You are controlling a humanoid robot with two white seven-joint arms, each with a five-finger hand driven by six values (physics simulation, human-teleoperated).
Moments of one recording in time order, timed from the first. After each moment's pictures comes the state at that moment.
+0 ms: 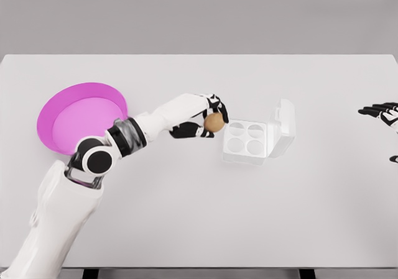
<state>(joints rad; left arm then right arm) -0.34 0.16 -0.37 -1.67 -0.48 -0.16 -0.61 0.11 -0.71 -0.37 -1.63 0.42 -0.61 0.61</state>
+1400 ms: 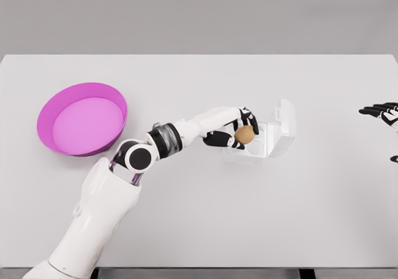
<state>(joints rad) -0.39 0.00 -0.43 -1.45 -0.48 -0.18 -0.61 0.11 -0.71 -0.37 -1.63 0.42 -0.61 0.61</state>
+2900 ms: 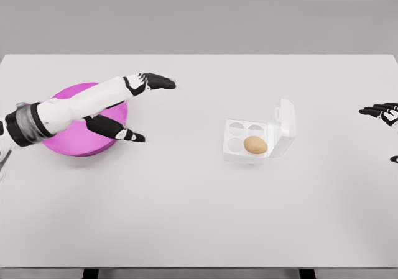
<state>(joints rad) -0.37 0.65 -0.32 -1.67 0.11 -0.55 -0.61 0.11 -0.71 -0.37 -1.63 0.42 -0.61 0.61</state>
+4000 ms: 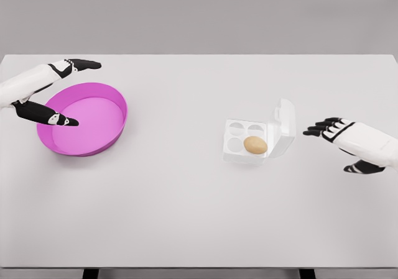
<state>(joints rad) -0.35 0.82 -0.21 -1.49 0.15 -0.61 -0.61 0.03 -0.72 -0.10 -1.70 0.50 -0.61 0.61</state>
